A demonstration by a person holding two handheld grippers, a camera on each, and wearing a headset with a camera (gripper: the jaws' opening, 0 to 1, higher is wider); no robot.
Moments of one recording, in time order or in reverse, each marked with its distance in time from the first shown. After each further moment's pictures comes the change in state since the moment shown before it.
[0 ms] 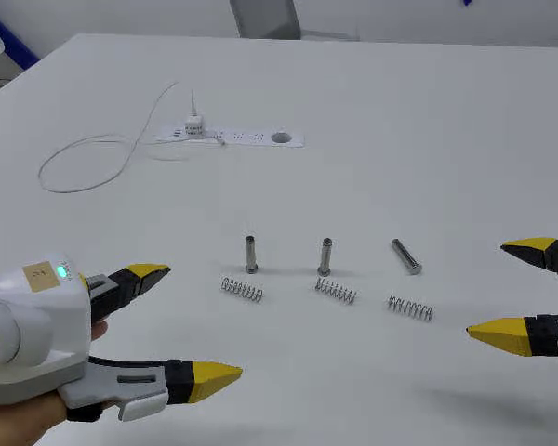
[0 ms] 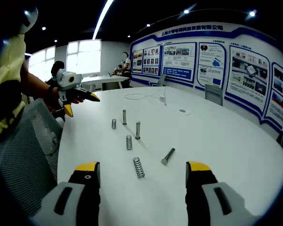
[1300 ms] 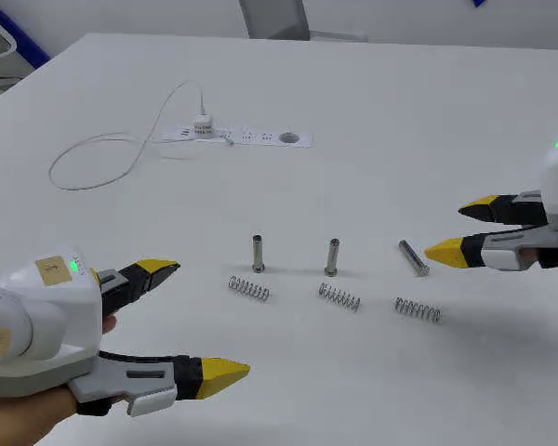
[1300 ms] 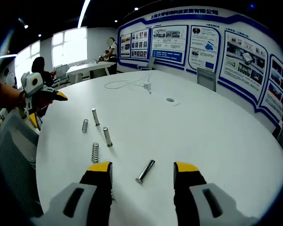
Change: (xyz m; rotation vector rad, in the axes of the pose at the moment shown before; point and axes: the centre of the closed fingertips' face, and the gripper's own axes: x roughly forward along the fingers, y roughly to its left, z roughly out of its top) left arm 0.000 0.000 0.002 0.011 -0.003 0.002; right arm 0.071 -0.064 0.017 0.060 0.174 -0.078
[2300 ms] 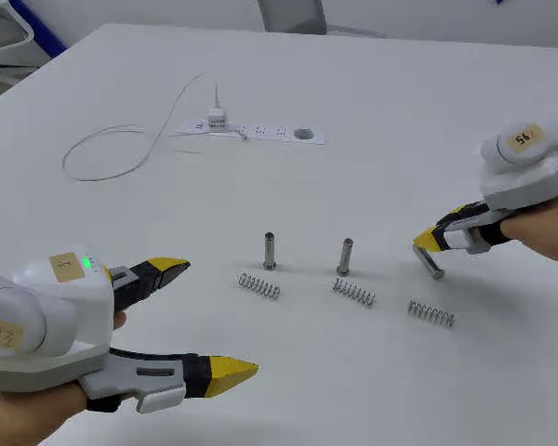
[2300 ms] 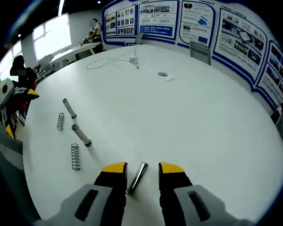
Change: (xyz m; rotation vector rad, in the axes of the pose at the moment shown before) left arm 0.002 0.000 -0.004 -0.012 0.007 0.007; right arm 0.059 -0.015 -0.019 0.088 0.252 -0.062
